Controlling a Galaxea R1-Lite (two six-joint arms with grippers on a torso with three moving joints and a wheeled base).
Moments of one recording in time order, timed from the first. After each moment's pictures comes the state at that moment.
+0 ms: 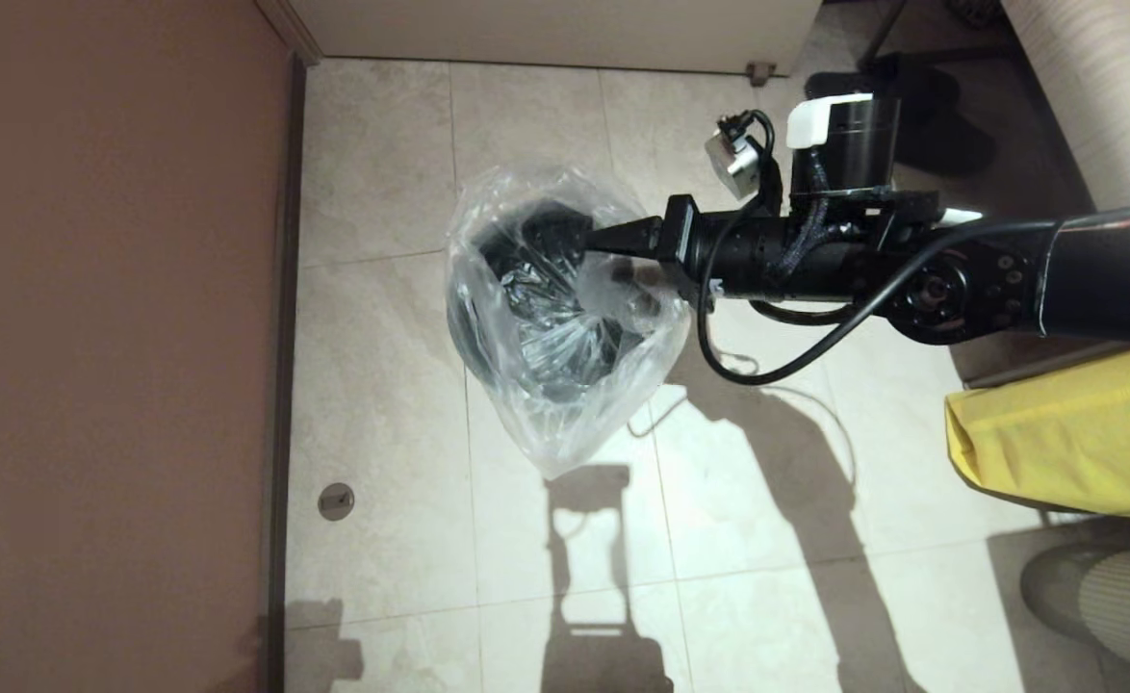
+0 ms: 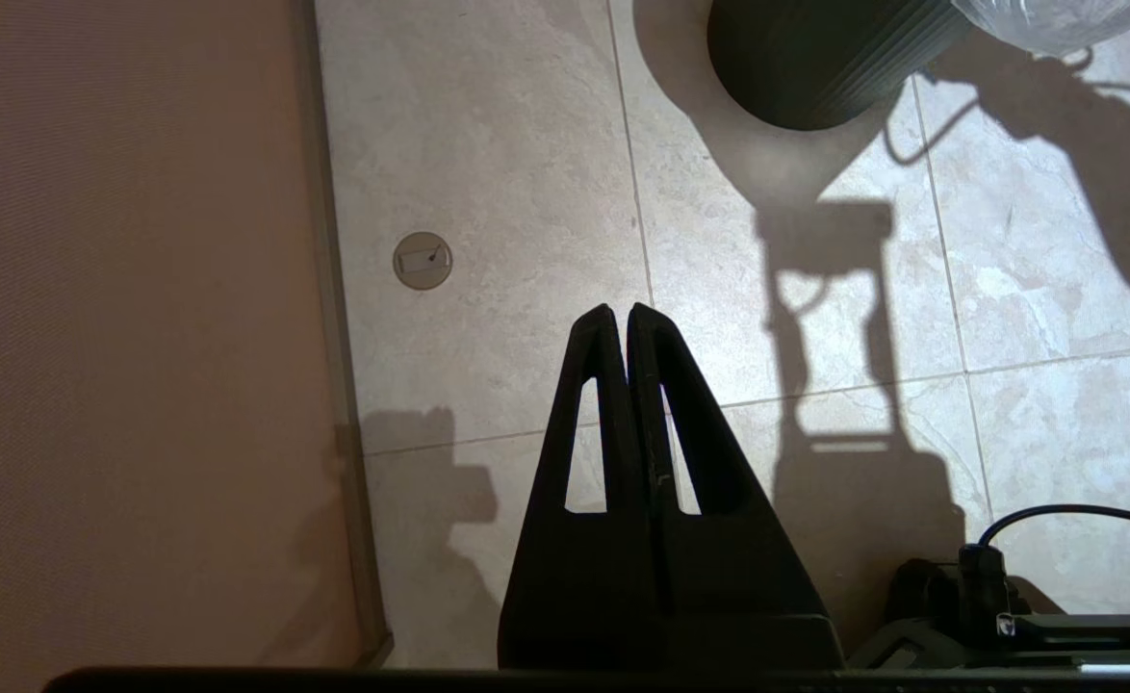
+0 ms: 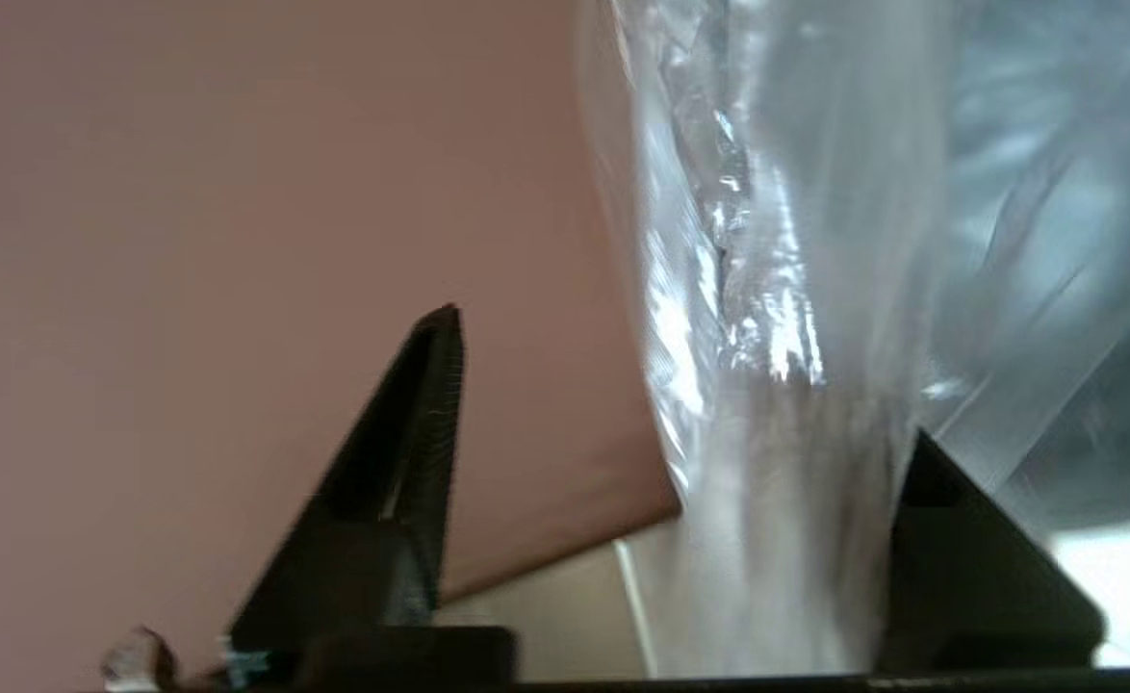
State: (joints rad) left arm -0.01 0.00 0.00 0.02 -0.01 0.01; right arm 0.53 2.04 -1.78 -0.15 0.55 0.64
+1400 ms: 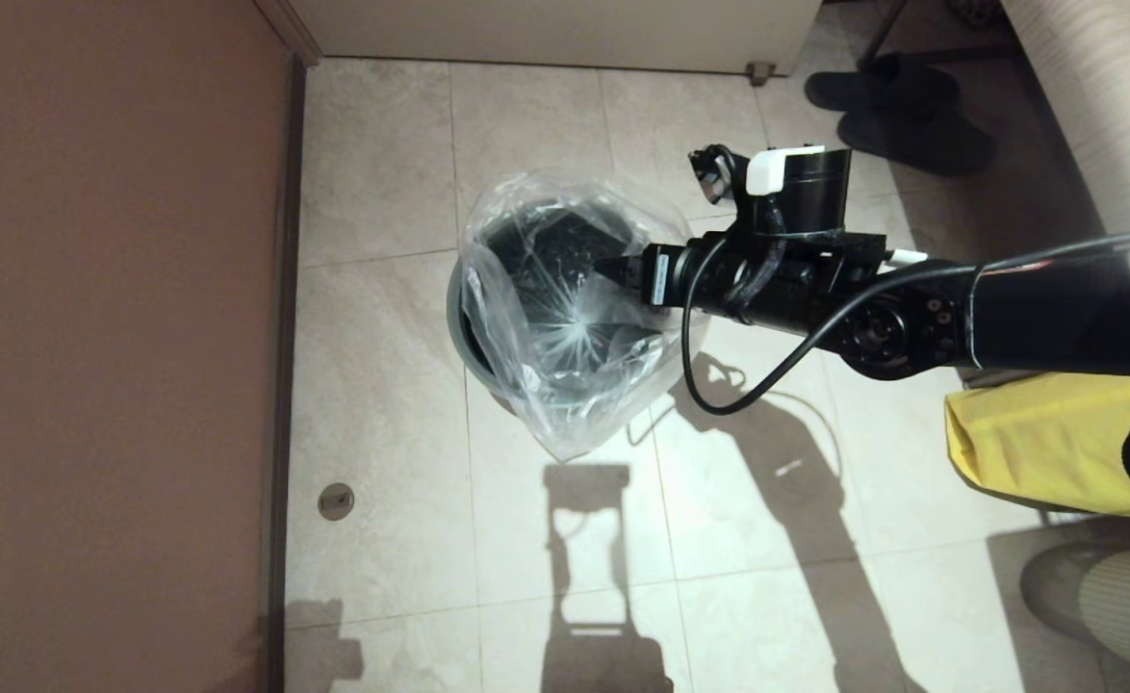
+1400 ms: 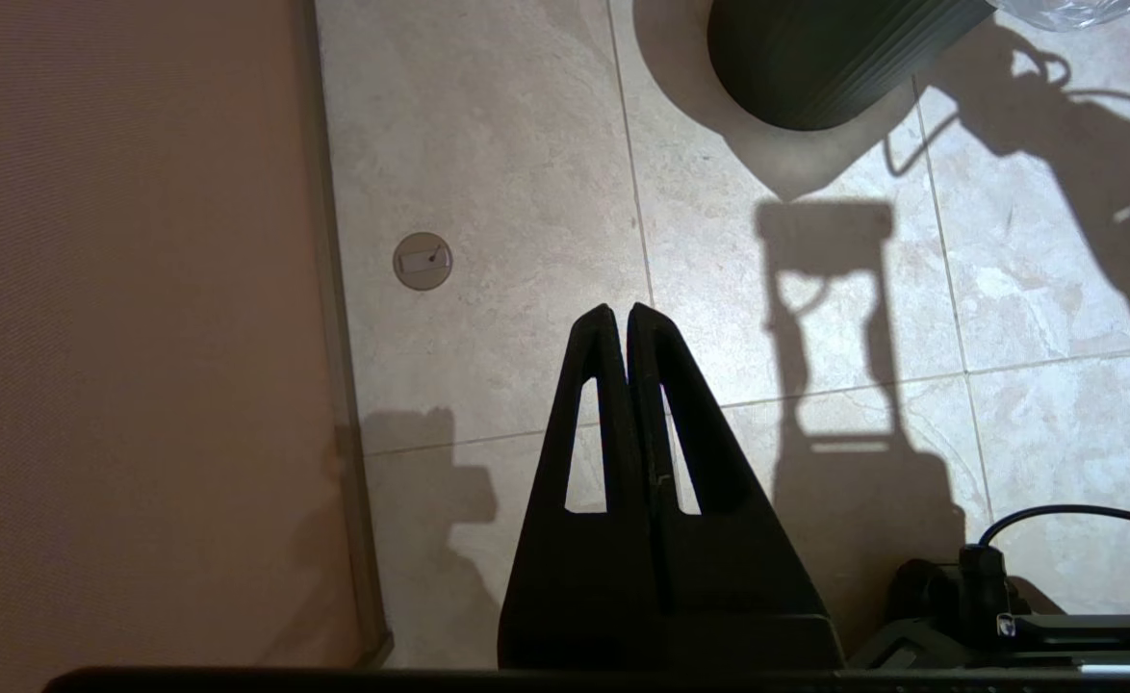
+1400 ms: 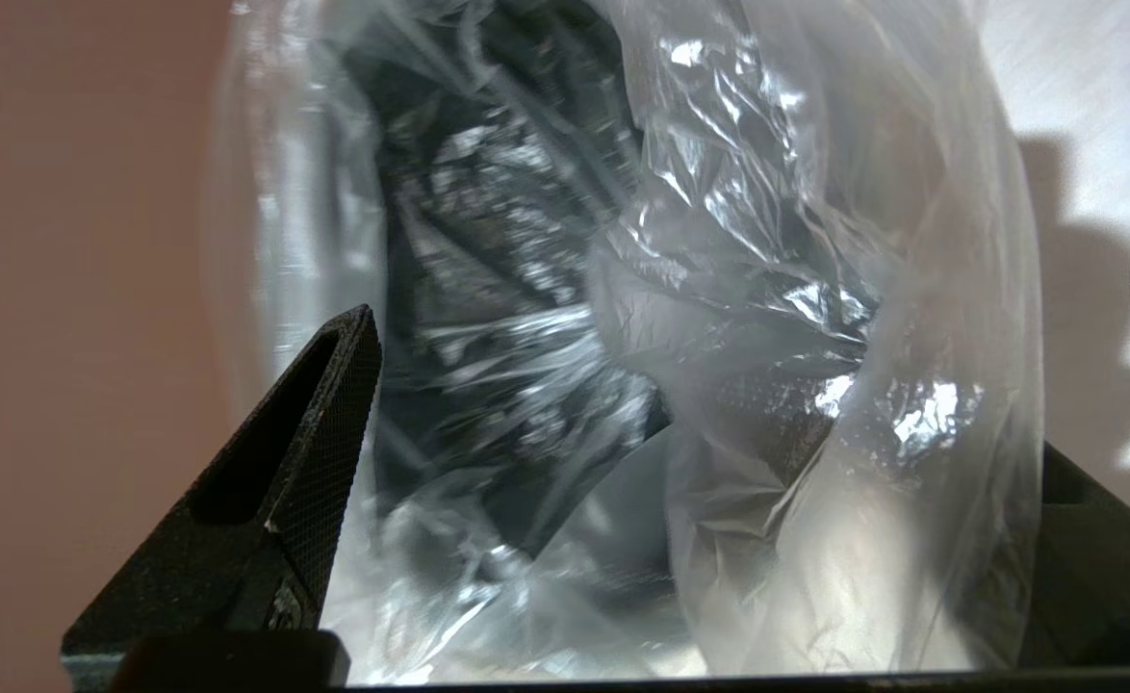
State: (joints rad) left arm -0.01 0.00 0.00 0.02 -0.01 0.01; right arm 0.56 2.12 -1.77 -0.26 0.08 0.22
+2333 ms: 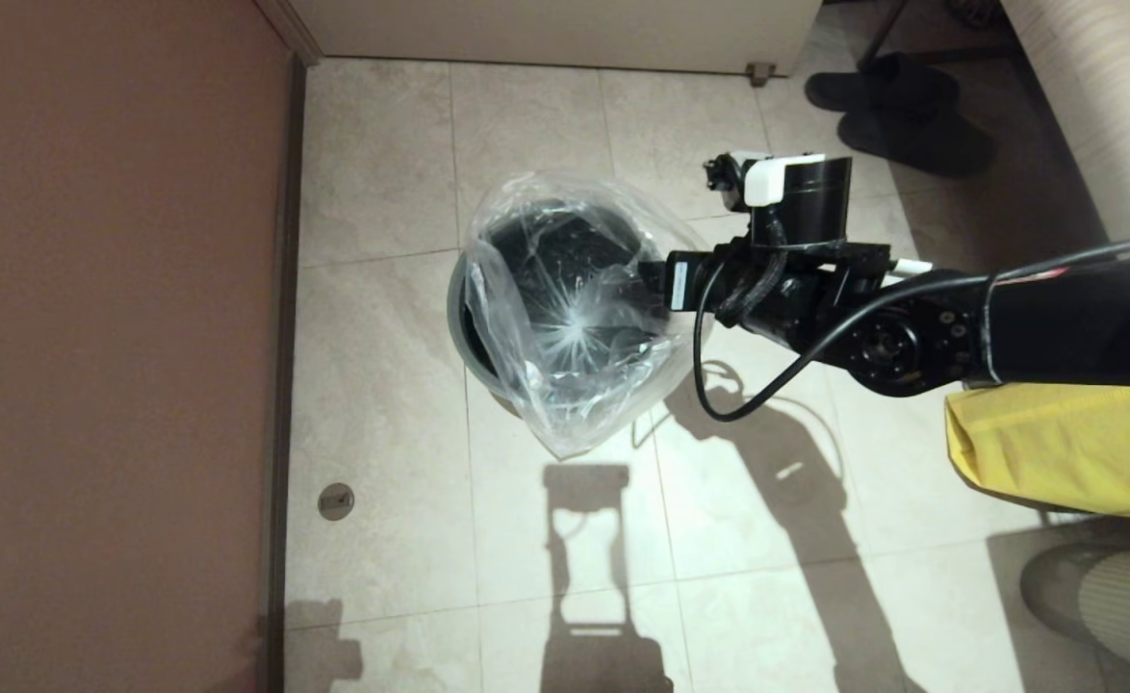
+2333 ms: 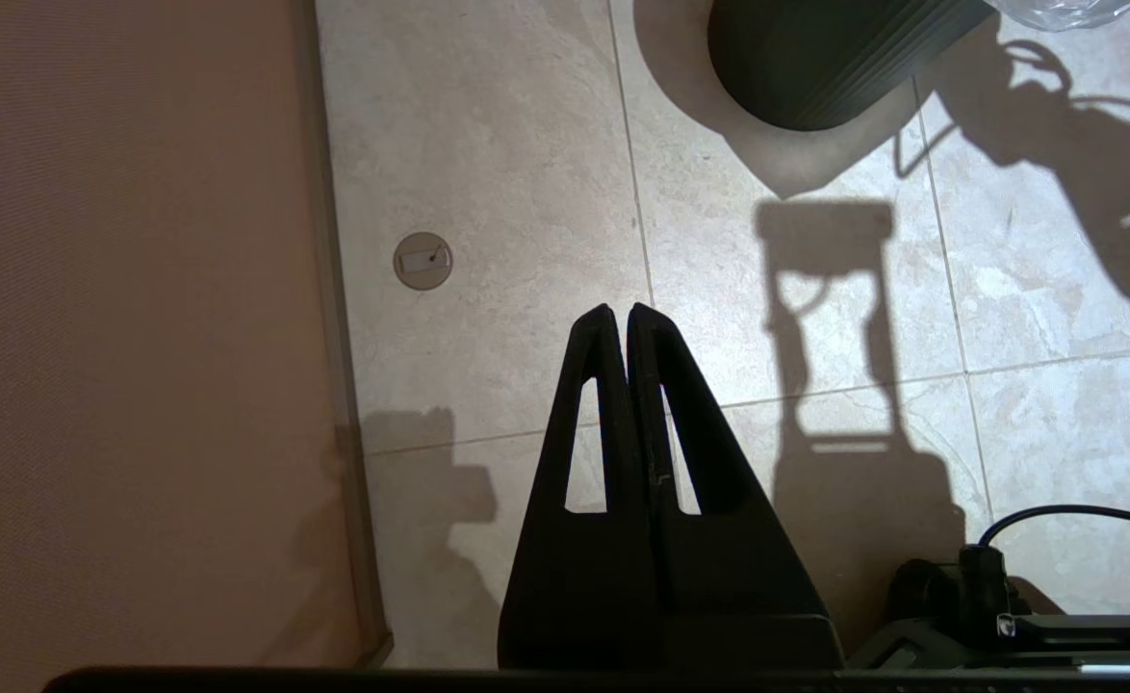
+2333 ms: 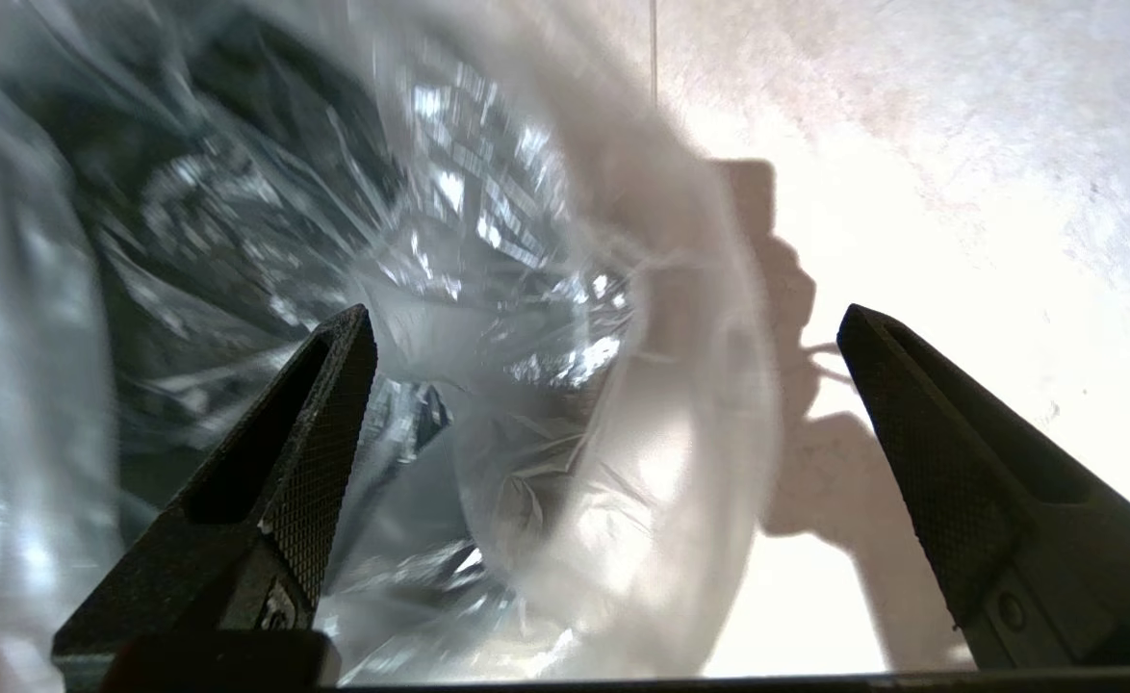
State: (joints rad) left arm -0.01 0.00 0.00 0.02 -0.01 0.01; right arm 0.58 2.06 -1.68 -0.26 -0.30 0.18
